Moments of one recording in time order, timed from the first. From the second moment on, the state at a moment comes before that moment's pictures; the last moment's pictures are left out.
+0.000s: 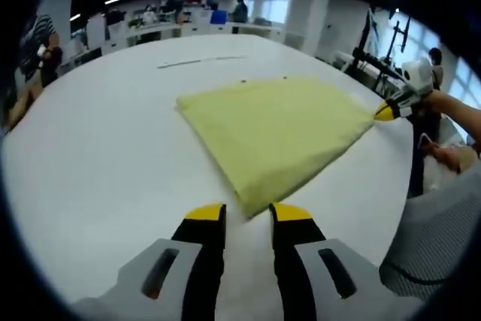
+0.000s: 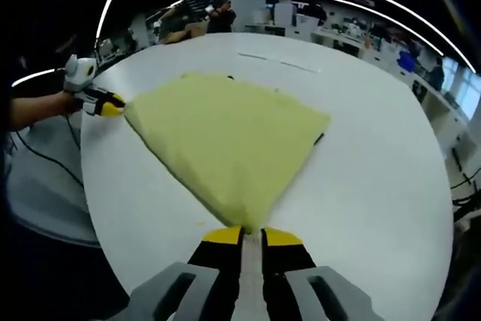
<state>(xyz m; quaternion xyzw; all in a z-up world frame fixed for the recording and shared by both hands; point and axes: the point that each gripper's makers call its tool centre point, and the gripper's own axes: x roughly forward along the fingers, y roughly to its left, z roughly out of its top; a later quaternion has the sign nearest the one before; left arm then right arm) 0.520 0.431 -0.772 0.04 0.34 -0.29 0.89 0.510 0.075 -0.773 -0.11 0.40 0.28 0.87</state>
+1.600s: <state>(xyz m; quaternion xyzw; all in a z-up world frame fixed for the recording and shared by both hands) 0.502 0.409 -0.698 0.01 0.27 -0.31 0.91 0.489 0.137 -0.691 -0.04 0.30 0.35 0.89</state>
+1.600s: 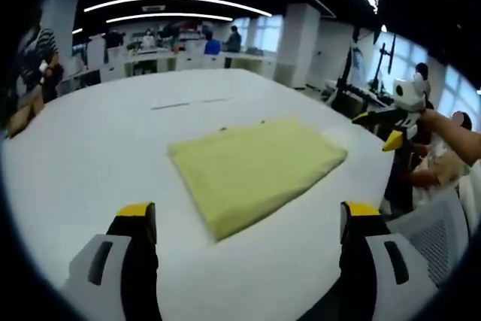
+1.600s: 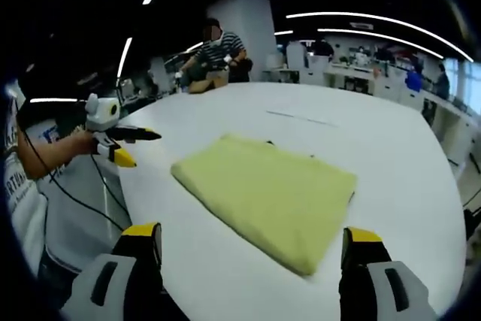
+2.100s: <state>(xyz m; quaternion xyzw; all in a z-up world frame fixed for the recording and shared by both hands) 0.496 0.414 -0.699 0.02 0.27 -0.30 0.91 0.487 0.132 -0.696 -0.05 0.30 0.34 0.89</state>
